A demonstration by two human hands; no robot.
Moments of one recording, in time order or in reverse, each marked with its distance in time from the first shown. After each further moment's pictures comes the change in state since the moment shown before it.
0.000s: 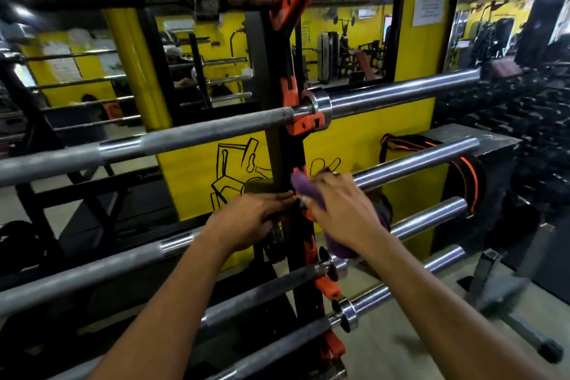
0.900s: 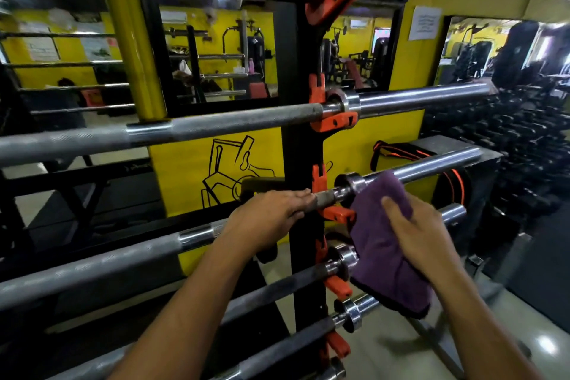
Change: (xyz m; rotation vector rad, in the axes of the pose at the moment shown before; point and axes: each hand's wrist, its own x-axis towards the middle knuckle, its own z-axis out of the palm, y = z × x) left_hand 0.000 -0.008 0.011 -0.049 0.007 -0.036; right_hand -0.061 0.004 -0.029 0.502 0.190 0.444
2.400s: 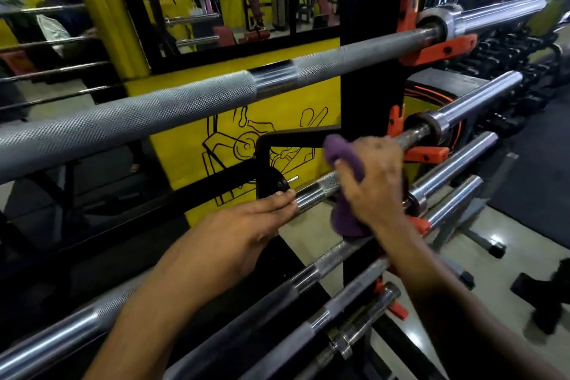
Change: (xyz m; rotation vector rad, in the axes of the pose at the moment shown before) left_hand -0.188 -0.149 -0.051 -0.230 0.104 0.279; right_hand -0.022 -0.085 0.217 -0.297 0.371 -0.379
